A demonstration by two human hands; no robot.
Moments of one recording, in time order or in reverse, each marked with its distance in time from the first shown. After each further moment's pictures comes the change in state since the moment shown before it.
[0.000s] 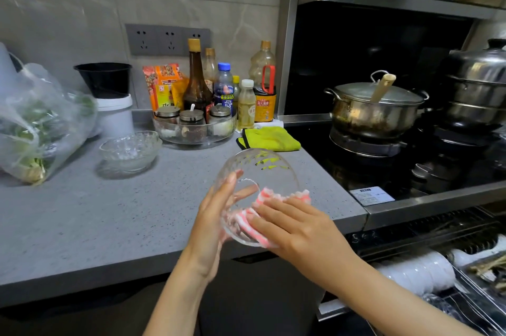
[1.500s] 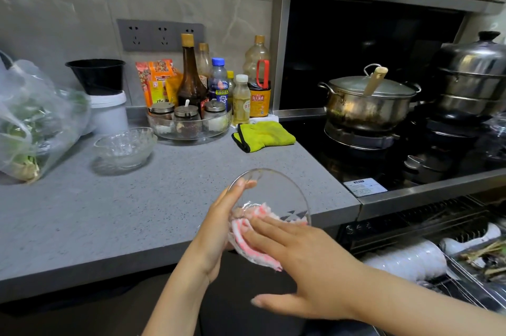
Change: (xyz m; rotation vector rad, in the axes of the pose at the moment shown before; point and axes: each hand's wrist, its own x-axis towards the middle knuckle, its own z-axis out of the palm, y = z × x) left_hand -0.002 -0.013 0.002 0.190 -0.066 -0.168; right_hand -0.006 -0.022 -0.049 0.281 -0.591 0.100
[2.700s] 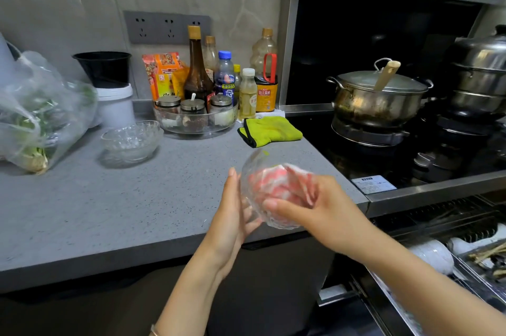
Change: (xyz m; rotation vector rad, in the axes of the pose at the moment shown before) left_hand 0.004 -0.006 0.007 -0.164 -0.062 0.082; right_hand 0.025 0.011 -0.037 1.148 0.329 0.313
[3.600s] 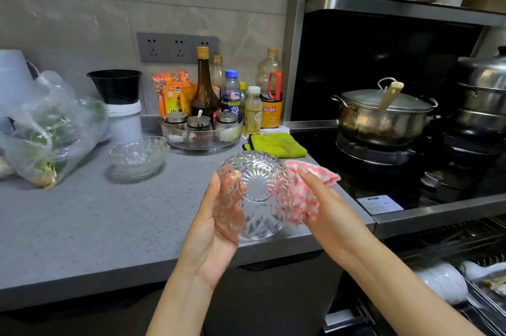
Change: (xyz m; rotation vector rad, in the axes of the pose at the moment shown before) left_hand 0.000 0.029 -0.011 -0.709 0.168 0.080; right_hand 0.028 0.006 -0.001 0.602 0.258 0.331
